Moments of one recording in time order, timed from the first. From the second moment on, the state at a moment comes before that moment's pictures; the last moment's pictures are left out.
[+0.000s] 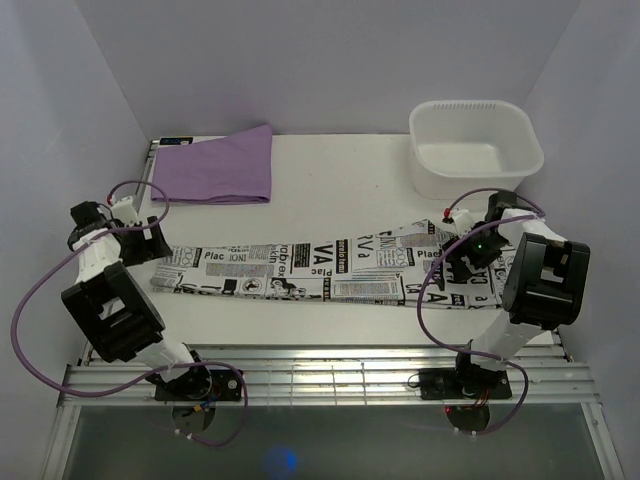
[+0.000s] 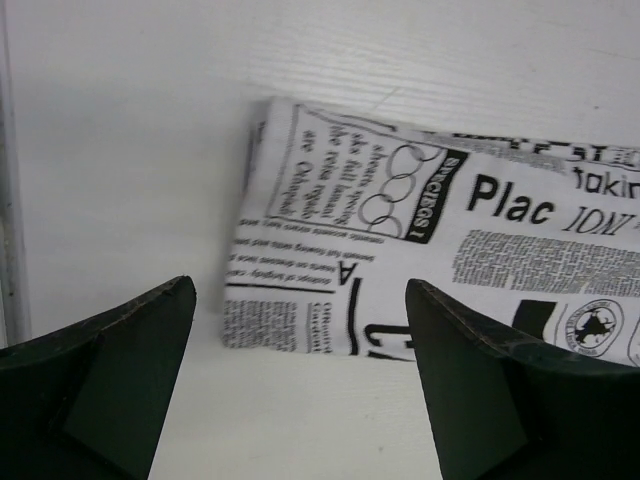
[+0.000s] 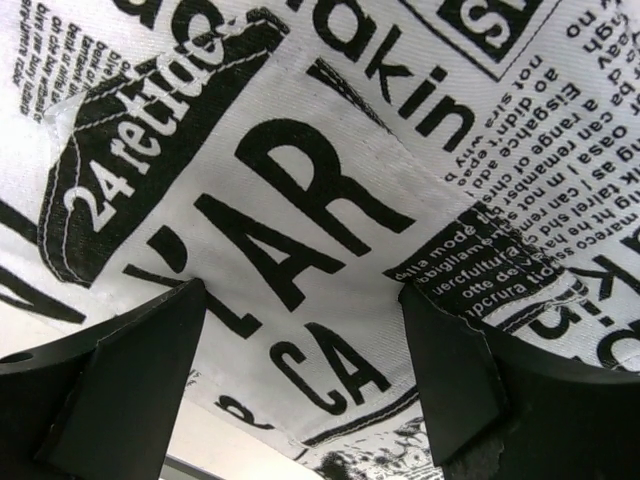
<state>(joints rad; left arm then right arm) 0.58 1.54 1.06 -0.62 0.43 0.32 -0.20 1.70 1.03 -0.79 -0.28 -0.87</state>
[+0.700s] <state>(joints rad) 0.62 1.71 1.03 -0.58 0.42 0.32 -0.21 1.70 1.04 -0.80 -0.23 -0.93</state>
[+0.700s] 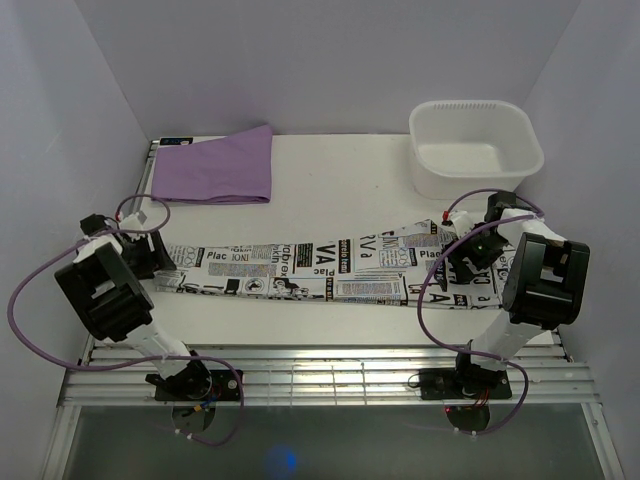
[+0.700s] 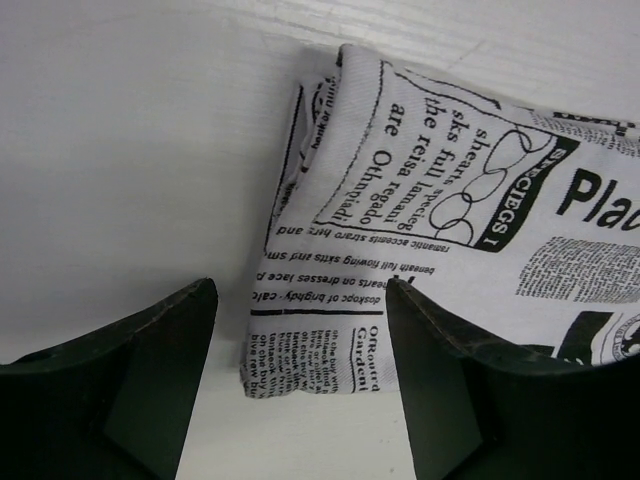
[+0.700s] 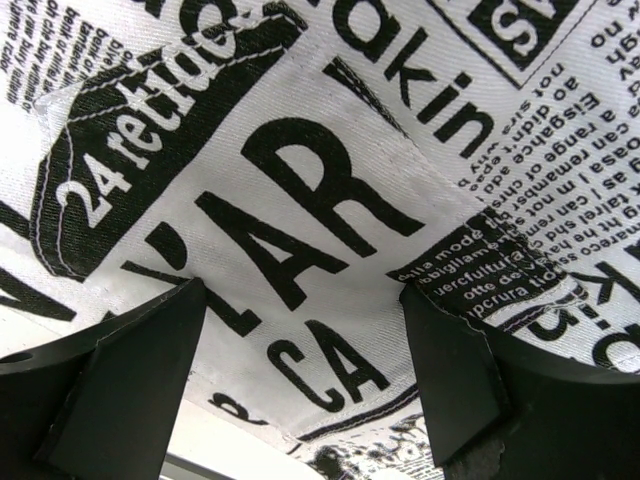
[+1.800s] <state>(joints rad) 0.68 1.77 1.48 -0.93 0.63 0.42 -0.23 1.74 1.34 -1.11 -0.45 -0.87</state>
